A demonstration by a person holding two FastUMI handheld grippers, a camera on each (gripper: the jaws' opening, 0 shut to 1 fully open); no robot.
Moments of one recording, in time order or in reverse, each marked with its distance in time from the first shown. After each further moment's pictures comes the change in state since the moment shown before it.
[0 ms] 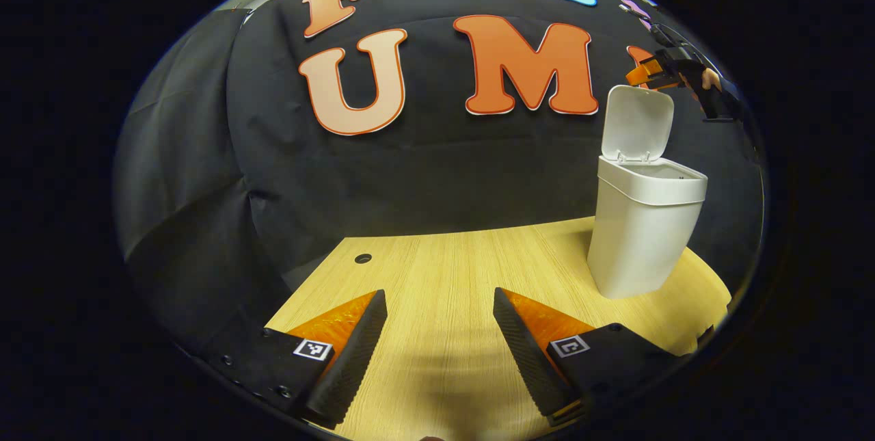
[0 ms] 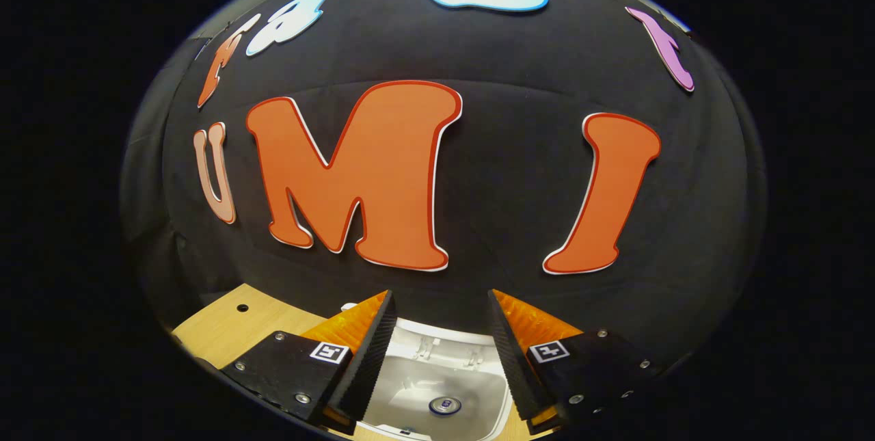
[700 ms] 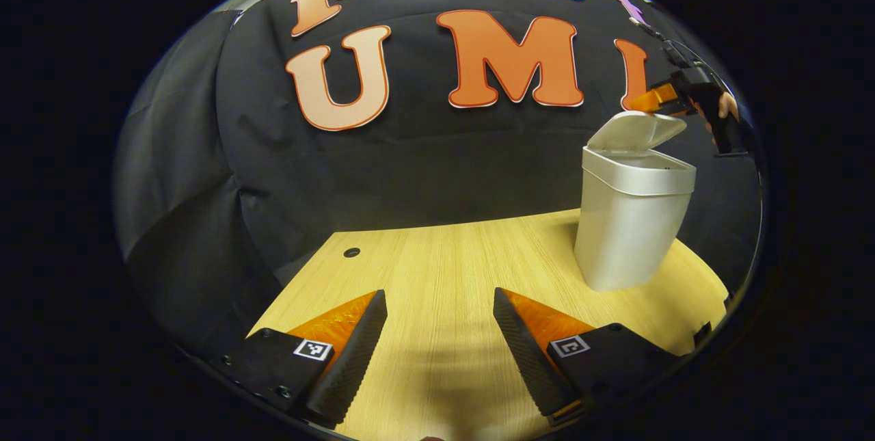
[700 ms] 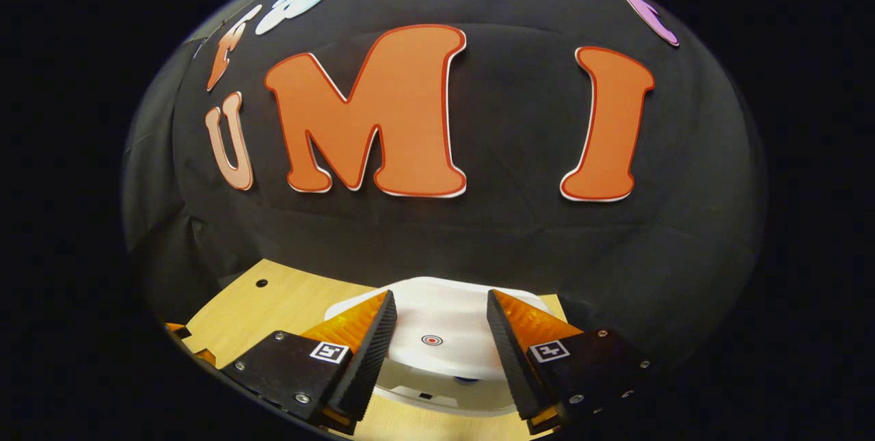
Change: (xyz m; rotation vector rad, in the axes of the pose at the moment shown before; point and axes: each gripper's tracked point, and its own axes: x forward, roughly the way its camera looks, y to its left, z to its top) left arm -0.004 -0.013 -0.005 0.019 0.037 -0.042; right arm -0.016 0.022 -0.107 0.064 0.166 0.055
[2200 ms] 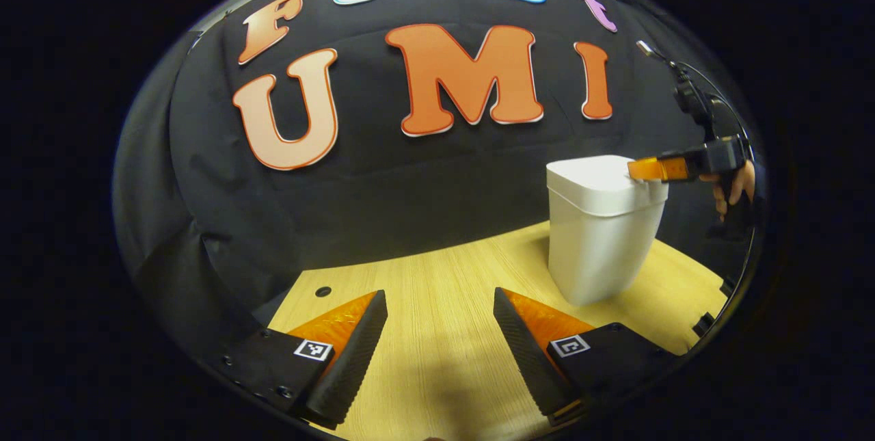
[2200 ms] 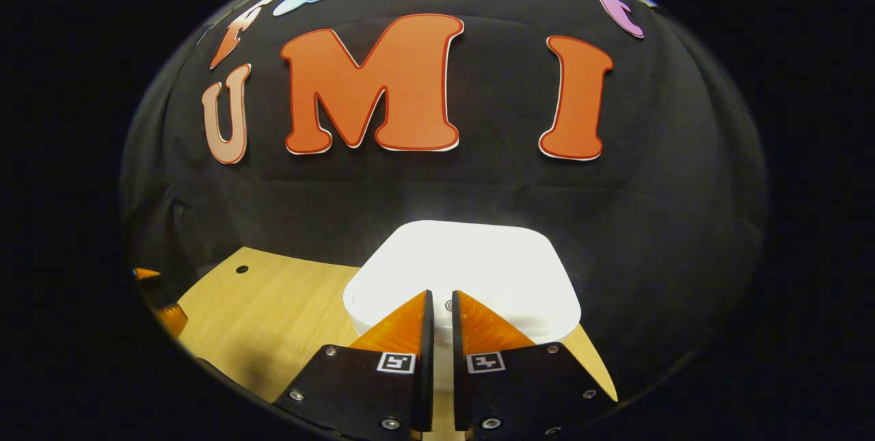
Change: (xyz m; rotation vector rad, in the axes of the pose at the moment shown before) left arm 0.019 -0.013 0.046 0.095 -0.125 -0.150; right arm -0.036 0.028 -0.083 -0.015 -0.048 -0.153
